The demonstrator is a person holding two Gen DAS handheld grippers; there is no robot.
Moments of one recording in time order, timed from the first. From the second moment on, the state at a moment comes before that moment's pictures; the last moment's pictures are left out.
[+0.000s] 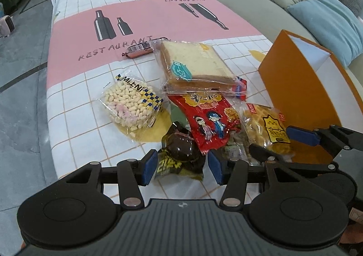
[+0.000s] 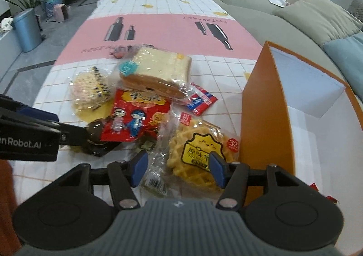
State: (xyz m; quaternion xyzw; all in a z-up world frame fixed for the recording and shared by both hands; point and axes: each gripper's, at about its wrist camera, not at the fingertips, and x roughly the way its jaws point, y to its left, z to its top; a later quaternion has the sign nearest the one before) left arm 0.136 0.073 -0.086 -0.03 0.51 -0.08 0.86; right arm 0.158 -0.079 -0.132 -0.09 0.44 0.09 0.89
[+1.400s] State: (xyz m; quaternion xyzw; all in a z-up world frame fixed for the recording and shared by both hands) left arm 0.147 0.039 -0.134 0.13 0.49 -0.15 0.85; right arm 0.147 -0.082 -0.142 -0.07 0.47 0.12 0.87
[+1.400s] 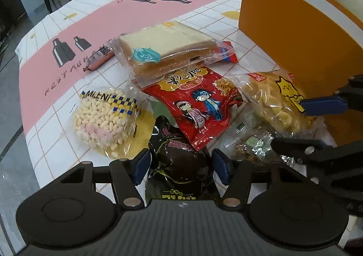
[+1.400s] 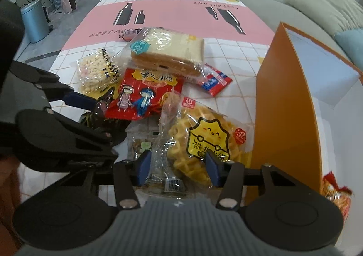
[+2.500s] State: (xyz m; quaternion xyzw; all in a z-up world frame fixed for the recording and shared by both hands) left arm 0.122 0.039 -0.131 0.08 0.52 -0.08 0.84; right arm 0.151 -0.080 -0.148 -0.09 0.42 0.06 0.90
